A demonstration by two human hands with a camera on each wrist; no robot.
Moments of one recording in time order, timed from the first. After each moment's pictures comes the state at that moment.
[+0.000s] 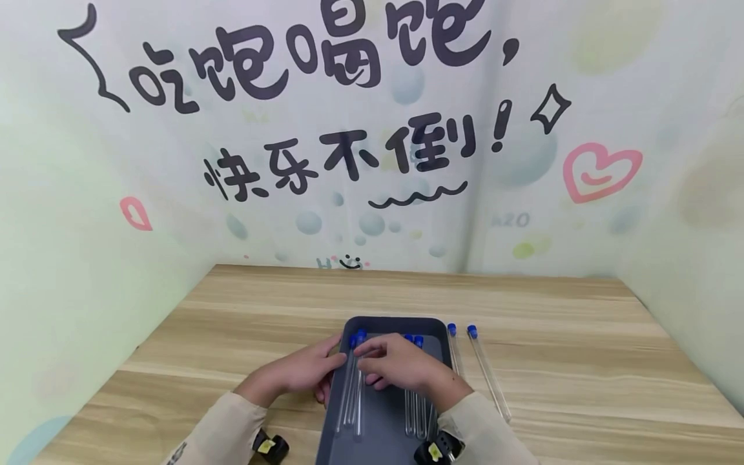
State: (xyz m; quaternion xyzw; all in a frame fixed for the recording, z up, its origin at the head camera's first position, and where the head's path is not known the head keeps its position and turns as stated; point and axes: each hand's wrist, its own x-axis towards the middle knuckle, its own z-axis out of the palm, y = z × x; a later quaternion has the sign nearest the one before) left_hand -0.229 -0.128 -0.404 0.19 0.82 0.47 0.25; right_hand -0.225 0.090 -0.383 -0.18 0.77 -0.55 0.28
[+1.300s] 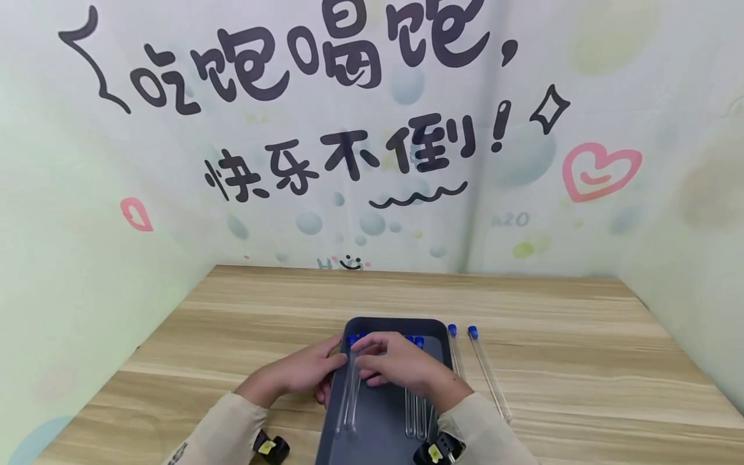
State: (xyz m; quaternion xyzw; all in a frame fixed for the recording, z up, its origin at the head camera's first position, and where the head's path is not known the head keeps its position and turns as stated) left_hand -0.227 -0.129 -0.406 0.19 0.82 0.47 0.25; right_hand -0.222 0.086 -0.387 -0.17 0.72 -0.61 0.28
